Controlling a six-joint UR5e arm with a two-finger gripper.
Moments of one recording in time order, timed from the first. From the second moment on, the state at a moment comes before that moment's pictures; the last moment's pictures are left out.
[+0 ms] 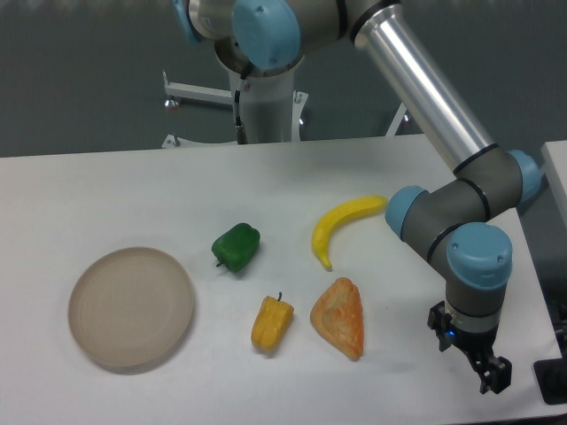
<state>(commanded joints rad) 2.37 -2.53 -0.78 -1.06 1.58 1.53</state>
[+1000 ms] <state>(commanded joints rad) 2.37 -2.18 -1.21 -1.15 1.43 1.18</state>
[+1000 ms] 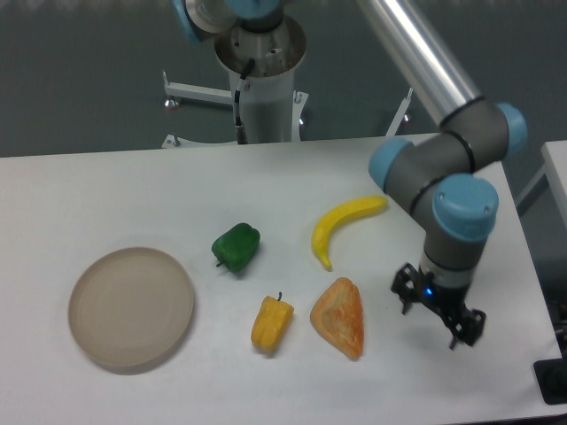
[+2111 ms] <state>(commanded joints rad) 2.18 -1.87 -1.81 -0.98 1.26 0.88</state>
